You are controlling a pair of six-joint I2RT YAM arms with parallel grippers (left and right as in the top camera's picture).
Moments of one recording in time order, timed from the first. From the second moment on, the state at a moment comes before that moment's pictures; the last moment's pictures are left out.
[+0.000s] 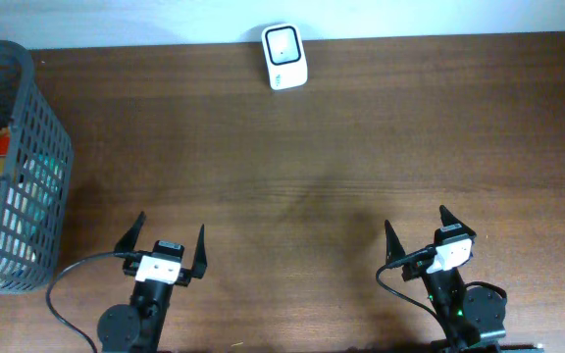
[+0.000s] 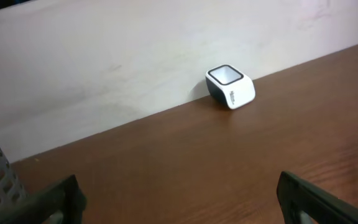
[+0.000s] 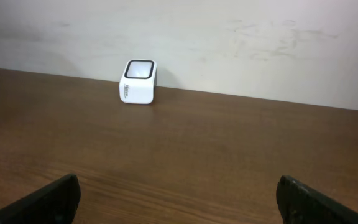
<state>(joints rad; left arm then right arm) -0.06 0.04 0.05 -0.02 0.13 0.26 0.11 0.01 0.01 -0.06 -0.11 -0.03</state>
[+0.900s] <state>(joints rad) -0.06 1.48 1.52 -0.88 0.18 0.18 0.11 0.01 0.01 -0.07 -0.10 -0.03</state>
